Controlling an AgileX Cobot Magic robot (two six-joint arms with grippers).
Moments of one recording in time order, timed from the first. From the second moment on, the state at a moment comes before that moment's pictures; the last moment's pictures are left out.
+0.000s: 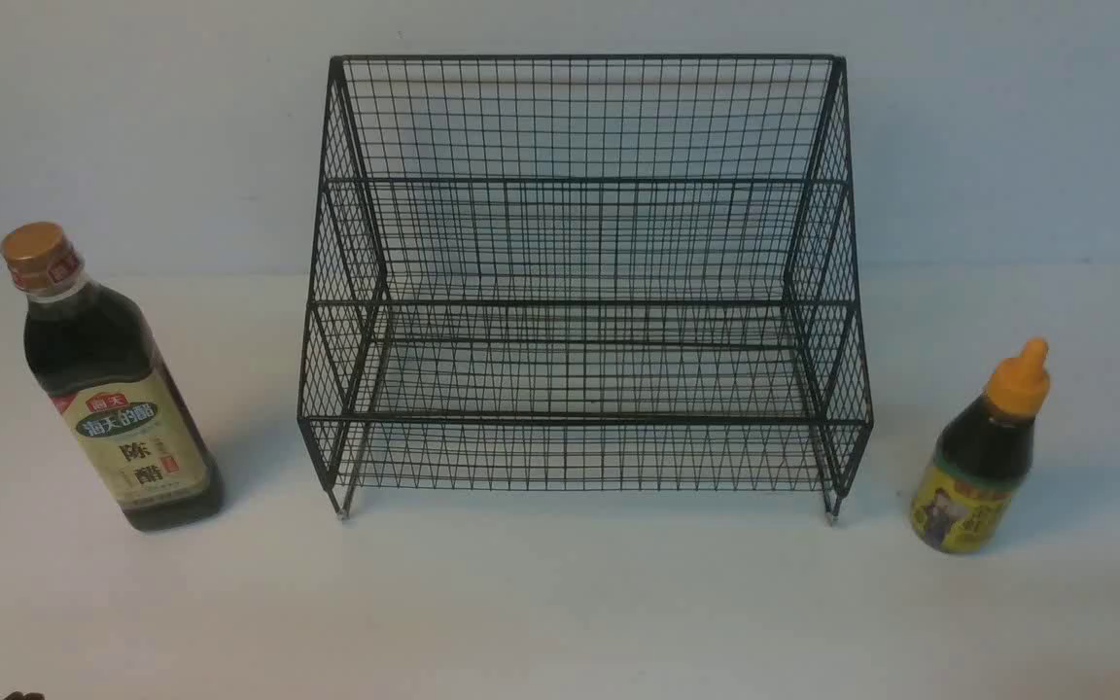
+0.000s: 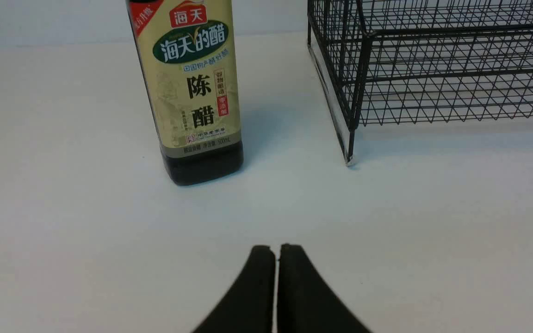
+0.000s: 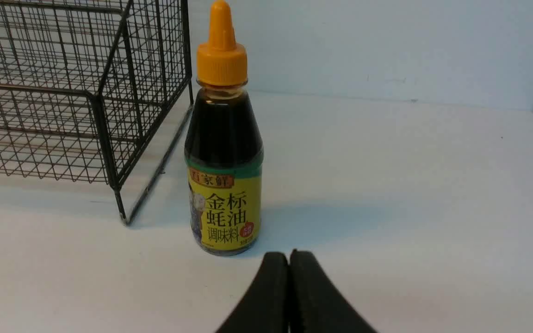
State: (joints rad) right arm 0.03 -0.01 0.02 -0.02 0.38 -0.02; left arm -0.08 -0.01 0.03 -0.10 0.37 0.06
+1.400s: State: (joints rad) right arm 0.03 -0.01 0.02 -0.02 0.38 -0.02; left arm -0.08 -0.01 0.03 -0.42 -0.40 0.02
